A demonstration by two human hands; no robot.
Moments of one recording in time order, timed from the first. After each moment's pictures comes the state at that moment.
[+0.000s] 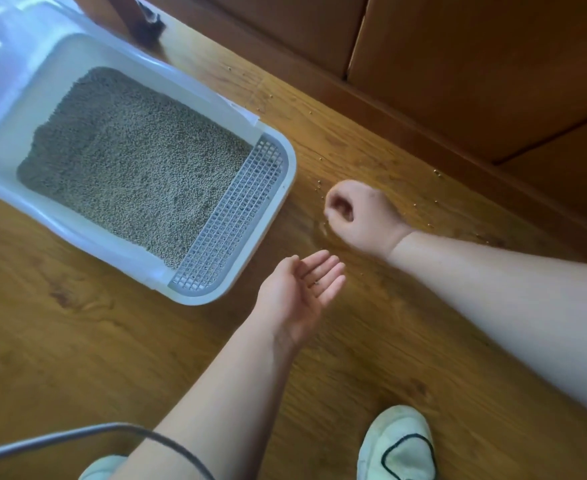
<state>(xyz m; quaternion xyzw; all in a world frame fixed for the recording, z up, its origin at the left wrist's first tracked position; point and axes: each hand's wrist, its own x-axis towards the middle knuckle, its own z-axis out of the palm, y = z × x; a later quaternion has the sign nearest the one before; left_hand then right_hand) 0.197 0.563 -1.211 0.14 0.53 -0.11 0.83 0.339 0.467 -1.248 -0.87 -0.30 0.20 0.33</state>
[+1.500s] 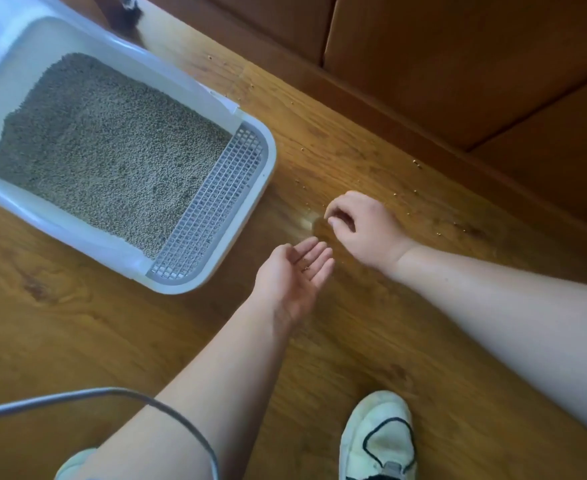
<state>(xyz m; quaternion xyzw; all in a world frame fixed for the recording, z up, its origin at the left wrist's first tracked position) 0.206 0.545 -1.225 0.13 0.54 -0.10 0.83 0.316 0.426 -1.238 -0.88 -0.31 0.21 0.28</state>
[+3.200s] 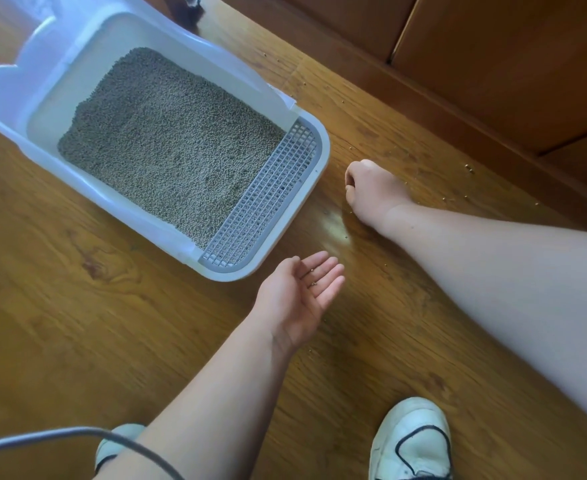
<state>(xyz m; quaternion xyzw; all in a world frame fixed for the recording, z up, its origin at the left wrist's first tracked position) 0.158 0.585 -1.208 0.14 0.55 -0.09 0.82 0.345 0.510 -1.271 -0.95 -0.24 0.18 0.09</state>
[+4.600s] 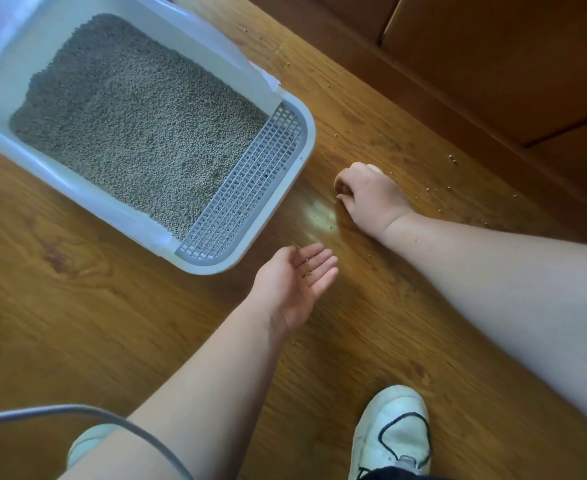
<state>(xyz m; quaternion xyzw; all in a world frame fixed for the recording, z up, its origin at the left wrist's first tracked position) 0.170 0.576 -1.232 0.14 0.54 -0.13 0.82 0.336 0.478 -1.271 -0.92 -0.32 0.21 0.12</state>
